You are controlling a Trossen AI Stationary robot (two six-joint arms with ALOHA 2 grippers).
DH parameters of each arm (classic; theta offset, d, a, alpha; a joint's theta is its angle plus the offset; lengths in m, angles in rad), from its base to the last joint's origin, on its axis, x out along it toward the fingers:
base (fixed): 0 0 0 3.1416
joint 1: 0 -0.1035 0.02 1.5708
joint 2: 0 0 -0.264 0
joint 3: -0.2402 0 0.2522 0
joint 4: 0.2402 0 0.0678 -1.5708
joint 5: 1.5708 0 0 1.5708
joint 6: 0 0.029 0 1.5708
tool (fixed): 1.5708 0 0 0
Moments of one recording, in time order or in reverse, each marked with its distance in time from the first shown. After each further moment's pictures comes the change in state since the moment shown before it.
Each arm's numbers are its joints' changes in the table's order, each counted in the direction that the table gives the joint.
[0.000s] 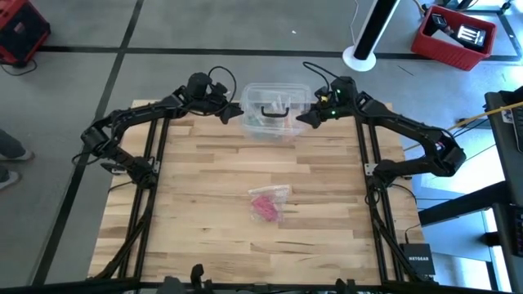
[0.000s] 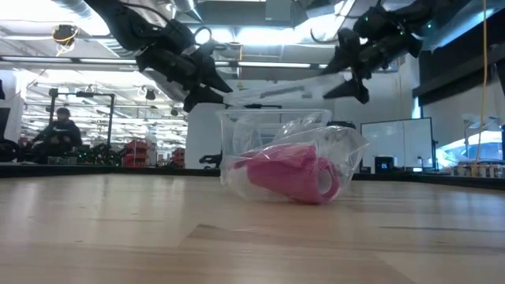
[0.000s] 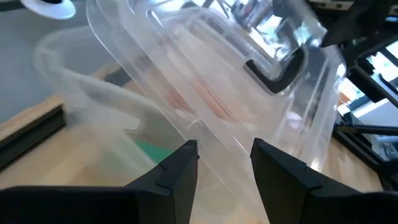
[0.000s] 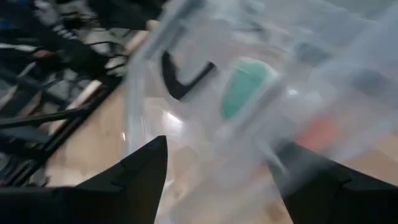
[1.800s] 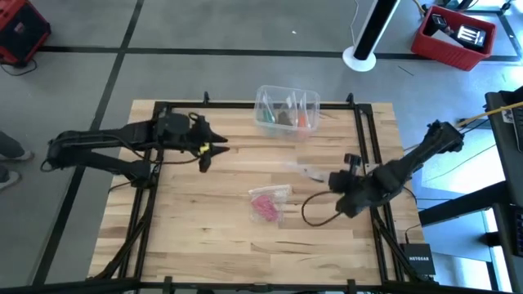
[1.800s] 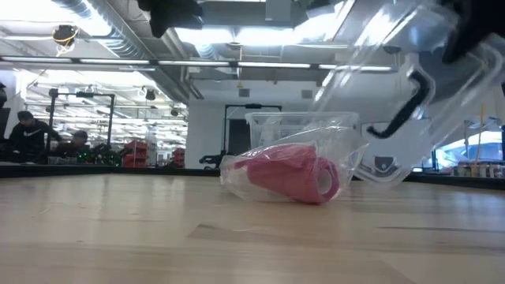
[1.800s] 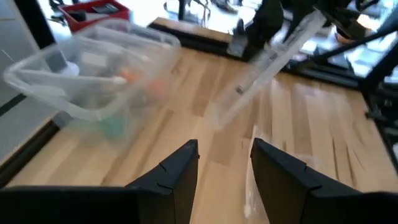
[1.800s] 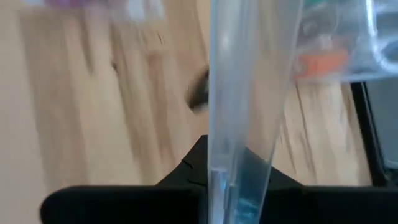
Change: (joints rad) left arm 0.644 -0.490 0.000 0.420 -0.619 0.112; right arm -1.374 -0.035 -0.219 1.081 1.081 0.375
